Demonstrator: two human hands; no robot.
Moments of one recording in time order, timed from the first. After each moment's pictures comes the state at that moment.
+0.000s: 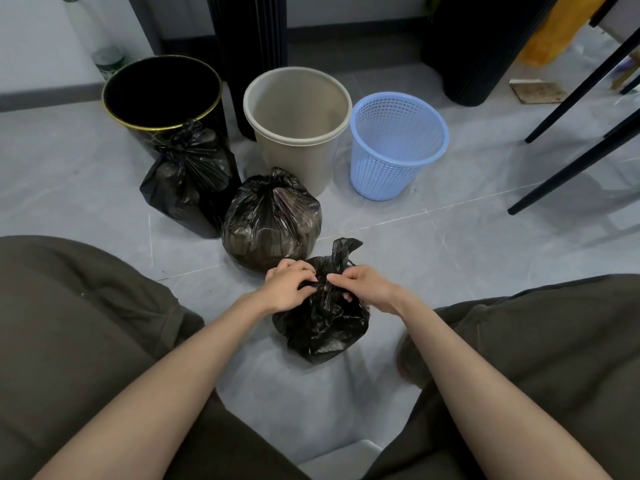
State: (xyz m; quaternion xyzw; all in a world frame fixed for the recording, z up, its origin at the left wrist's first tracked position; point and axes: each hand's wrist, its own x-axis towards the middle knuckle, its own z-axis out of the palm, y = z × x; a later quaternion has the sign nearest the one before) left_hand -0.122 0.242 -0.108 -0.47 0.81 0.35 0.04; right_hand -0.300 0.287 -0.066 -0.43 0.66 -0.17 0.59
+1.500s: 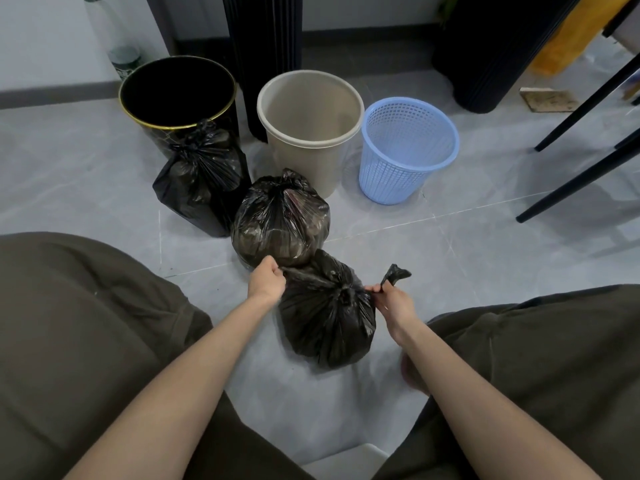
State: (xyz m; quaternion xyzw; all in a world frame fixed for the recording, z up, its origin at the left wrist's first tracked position) left_hand -0.101 0.237 -0.111 -0.73 0.52 0.42 -0.11; right_hand -0.312 0.317 -0.112 -0.08 0.67 -0.47 0.57
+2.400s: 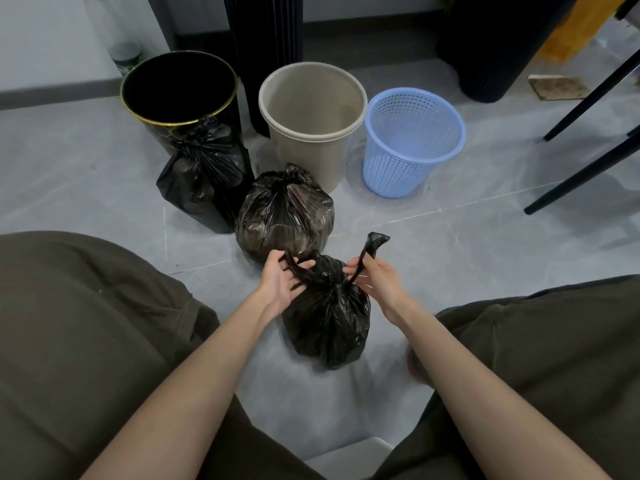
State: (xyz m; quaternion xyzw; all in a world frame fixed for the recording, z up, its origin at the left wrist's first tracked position) left_hand -0.112 0.241 -0.101 -0.56 0.10 0.77 -0.29; right_hand -0.287 0.292 -0.081 -0.21 0.66 -0.40 0.60
